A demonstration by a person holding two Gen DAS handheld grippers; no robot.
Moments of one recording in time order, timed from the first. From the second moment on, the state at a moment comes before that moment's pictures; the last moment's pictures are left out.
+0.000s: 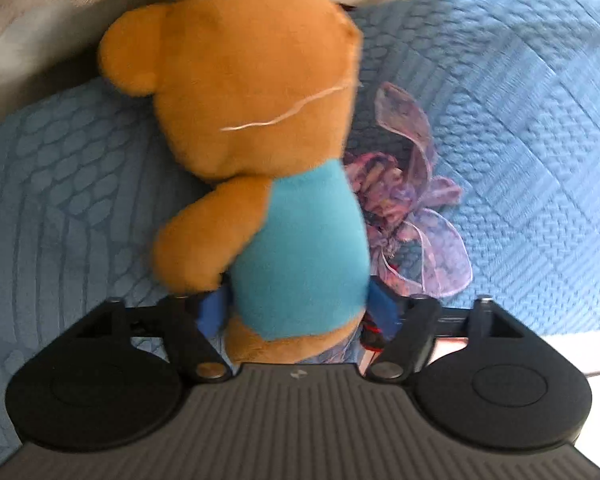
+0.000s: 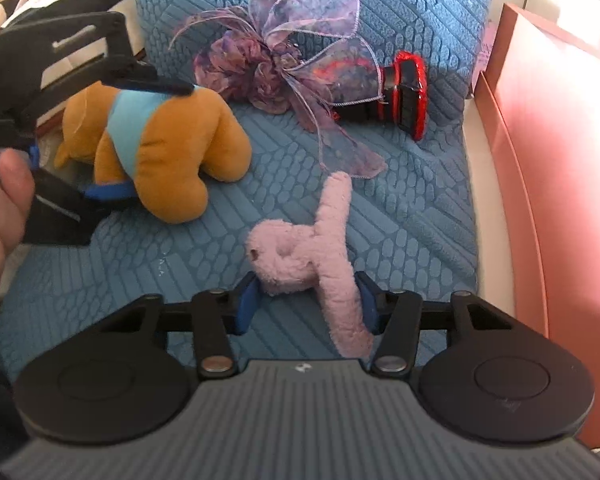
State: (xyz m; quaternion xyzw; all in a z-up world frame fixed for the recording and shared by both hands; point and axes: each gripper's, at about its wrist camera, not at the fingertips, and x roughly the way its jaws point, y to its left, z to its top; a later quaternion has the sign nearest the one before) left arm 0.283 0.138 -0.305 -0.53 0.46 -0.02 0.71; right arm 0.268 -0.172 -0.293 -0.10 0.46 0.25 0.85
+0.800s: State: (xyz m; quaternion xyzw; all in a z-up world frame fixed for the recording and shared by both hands) left arm 0.227 0.117 -0.258 -0.31 0.50 -0.05 0.81; right arm 0.264 -0.170 -0.292 -0.09 0.46 0.23 0.85
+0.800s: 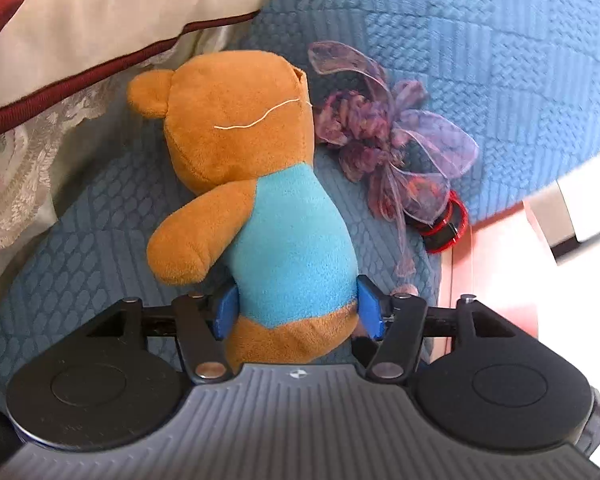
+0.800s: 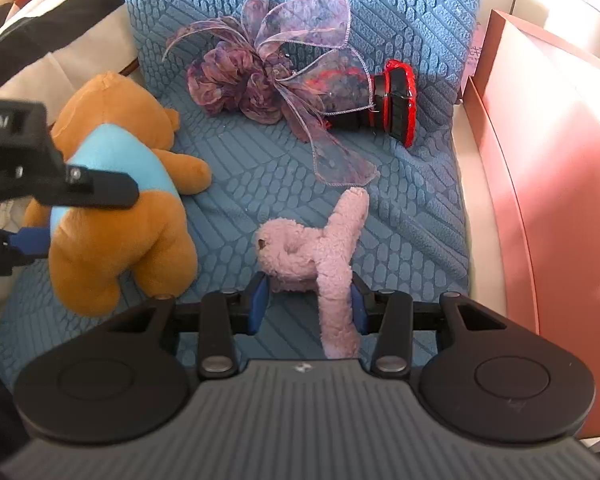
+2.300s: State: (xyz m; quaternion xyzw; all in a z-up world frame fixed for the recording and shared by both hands) left arm 0.178 0.066 -0.247 -0.15 0.44 -0.06 0.88; right arm 0.261 -0.194 -0.288 -0.06 0.44 0.22 0.87
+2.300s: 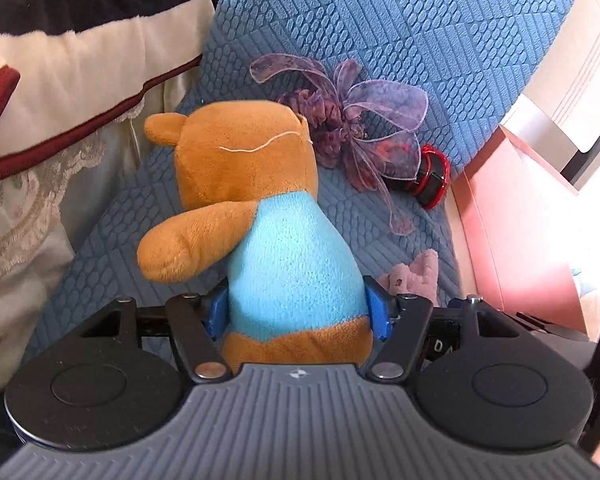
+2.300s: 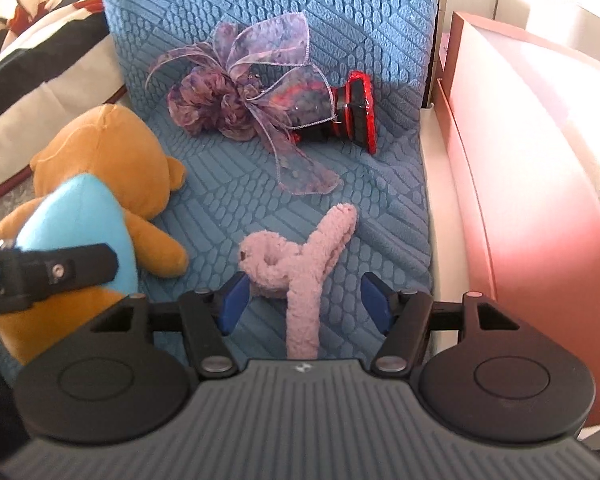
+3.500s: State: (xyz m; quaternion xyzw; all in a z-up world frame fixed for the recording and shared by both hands) left arm 0.122 0.045 -0.180 -0.18 0.44 -0.09 0.88; right arm 0.216 -0.253 -0.177 -0.01 0.44 0.24 0.87
